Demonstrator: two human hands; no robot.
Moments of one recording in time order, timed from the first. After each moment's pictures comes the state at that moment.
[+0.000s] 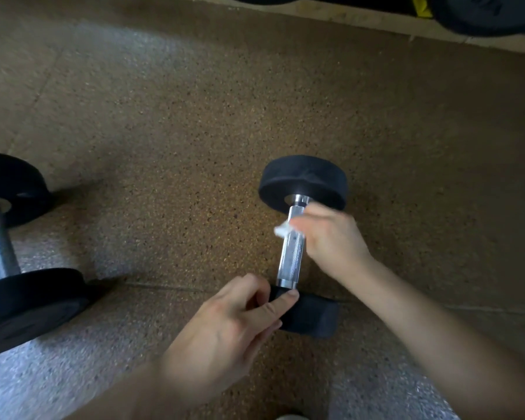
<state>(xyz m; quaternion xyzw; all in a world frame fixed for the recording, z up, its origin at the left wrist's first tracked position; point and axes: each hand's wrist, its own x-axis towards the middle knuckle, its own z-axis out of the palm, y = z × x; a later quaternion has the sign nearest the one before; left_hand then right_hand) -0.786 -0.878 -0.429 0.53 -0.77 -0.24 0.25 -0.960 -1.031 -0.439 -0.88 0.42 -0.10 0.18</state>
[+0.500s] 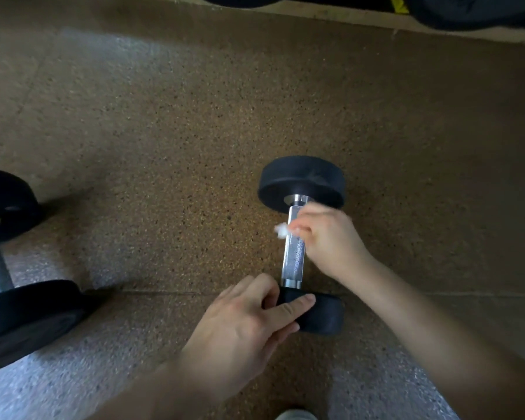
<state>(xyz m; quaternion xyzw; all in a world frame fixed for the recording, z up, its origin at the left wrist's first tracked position) -0.800 -0.888 -0.425 0.52 -0.79 -0.24 0.22 -0.968 -1.025 -0.437 -0.86 0.46 -0.10 0.21</state>
